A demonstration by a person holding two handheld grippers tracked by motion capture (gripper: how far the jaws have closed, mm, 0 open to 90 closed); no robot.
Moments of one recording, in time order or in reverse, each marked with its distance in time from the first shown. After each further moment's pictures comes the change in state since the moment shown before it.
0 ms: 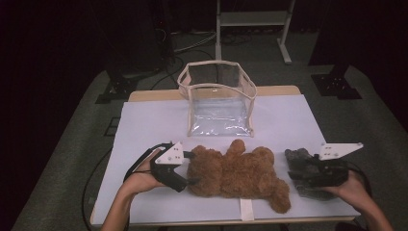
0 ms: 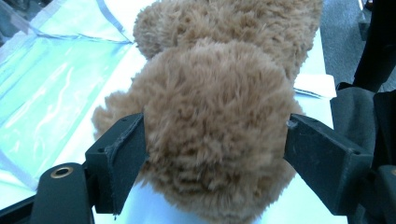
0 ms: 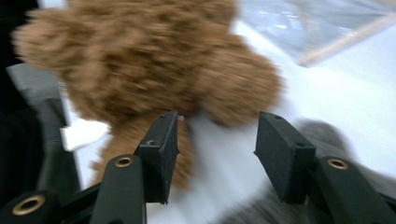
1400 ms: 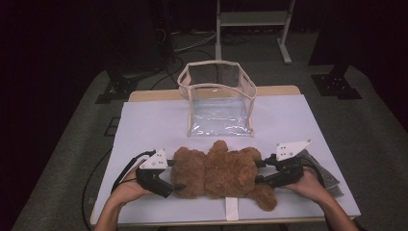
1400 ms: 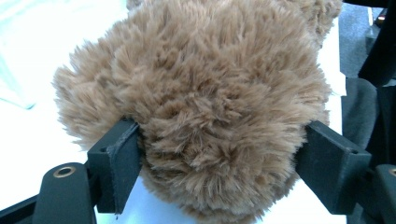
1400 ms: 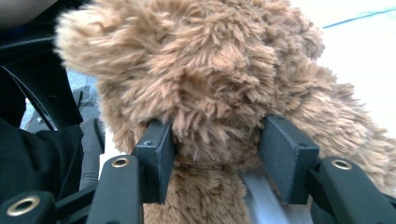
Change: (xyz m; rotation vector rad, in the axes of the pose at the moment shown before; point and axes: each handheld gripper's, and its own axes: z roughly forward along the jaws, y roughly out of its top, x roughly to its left) left arm 0.000 -0.050 -0.014 0.002 0.033 -0.144; right arm 0.030 0.041 0.088 -0.045 0.223 -0.107
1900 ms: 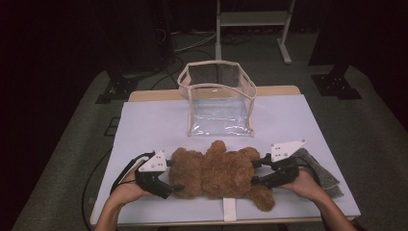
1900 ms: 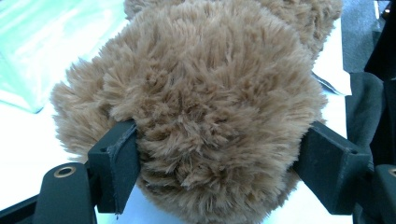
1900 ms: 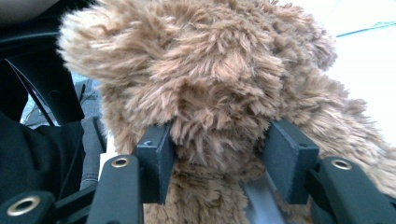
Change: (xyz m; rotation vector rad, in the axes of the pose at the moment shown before) left arm -0.002 -0.002 -0.003 -0.006 0.013 0.029; right arm 0.003 0.009 0.010 0.014 0.020 -0.047
